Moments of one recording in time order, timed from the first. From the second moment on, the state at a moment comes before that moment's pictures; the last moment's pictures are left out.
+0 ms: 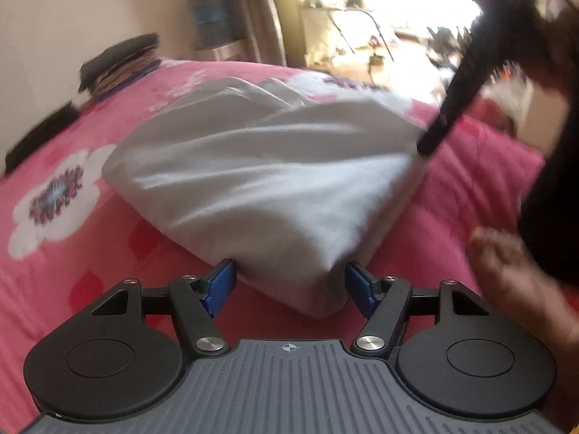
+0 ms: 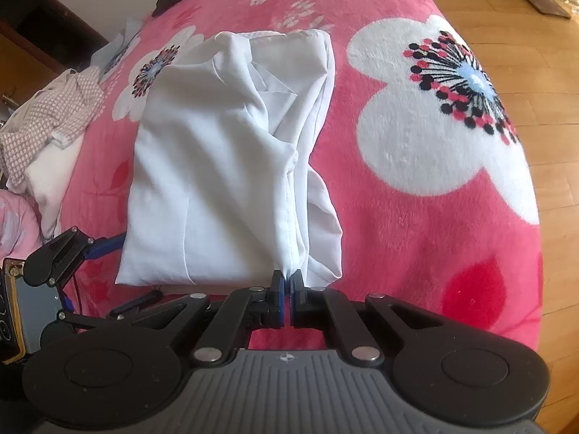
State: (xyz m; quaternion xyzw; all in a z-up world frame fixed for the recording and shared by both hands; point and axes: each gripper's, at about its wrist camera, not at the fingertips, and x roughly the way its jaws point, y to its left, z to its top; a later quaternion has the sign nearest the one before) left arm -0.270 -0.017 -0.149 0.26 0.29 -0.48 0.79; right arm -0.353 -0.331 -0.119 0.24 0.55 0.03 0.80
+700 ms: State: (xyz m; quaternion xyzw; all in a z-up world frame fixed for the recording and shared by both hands) left arm -0.269 -0.007 -0.161 0.29 0.33 -0.40 0.80; right arm -0.354 -0.322 -0.123 0.23 0.55 0.03 0.81
